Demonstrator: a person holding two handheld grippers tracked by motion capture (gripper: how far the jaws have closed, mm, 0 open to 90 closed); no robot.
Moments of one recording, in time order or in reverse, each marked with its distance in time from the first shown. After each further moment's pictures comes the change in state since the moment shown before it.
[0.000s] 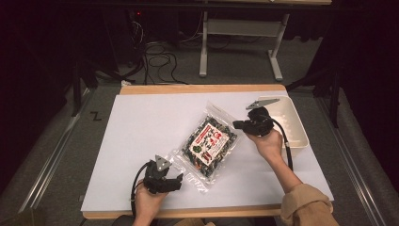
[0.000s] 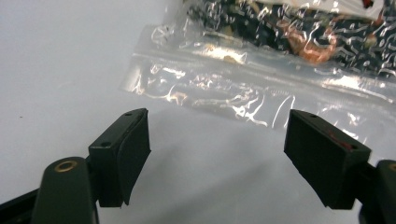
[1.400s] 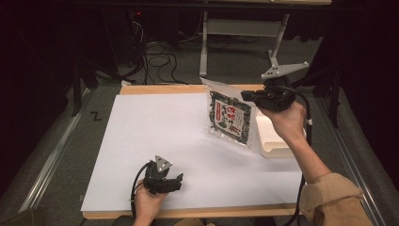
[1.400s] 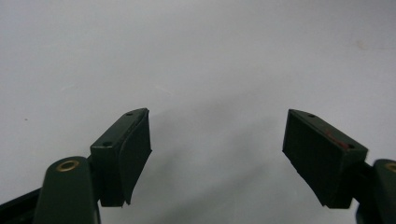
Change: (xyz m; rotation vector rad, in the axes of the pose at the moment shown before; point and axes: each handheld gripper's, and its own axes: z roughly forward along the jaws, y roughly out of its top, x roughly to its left) left arm -0.003 0.000 -0.002 -0.010 0.009 0.018; right arm 0.034 0.086 -0.107 -0.122 -0.050 -0.163
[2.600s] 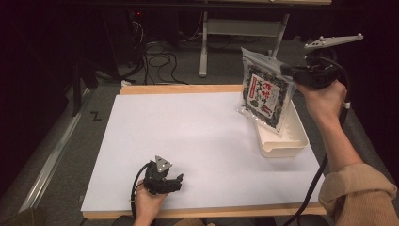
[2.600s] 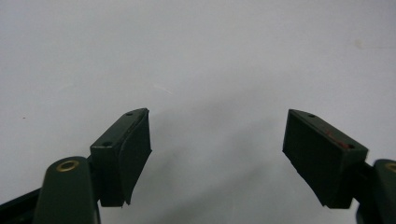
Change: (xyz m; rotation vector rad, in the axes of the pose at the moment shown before) left arm 0.001 -0.001 -0.002 -0.004 -0.001 -0.007; right arm -0.058 0.017 -0.066 -0.030 -0.268 0.101
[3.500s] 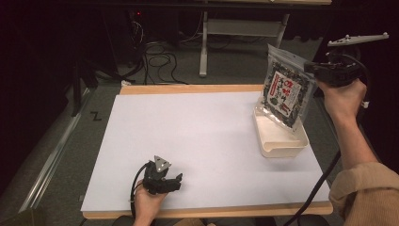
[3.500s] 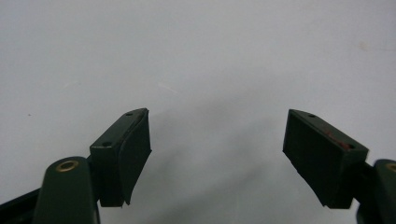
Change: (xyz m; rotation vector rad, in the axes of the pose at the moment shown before) left arm 0.002 0.000 0.000 -0.002 0.006 -0.015; right arm -0.045 -0.015 -0.012 0.018 -0.138 0.065
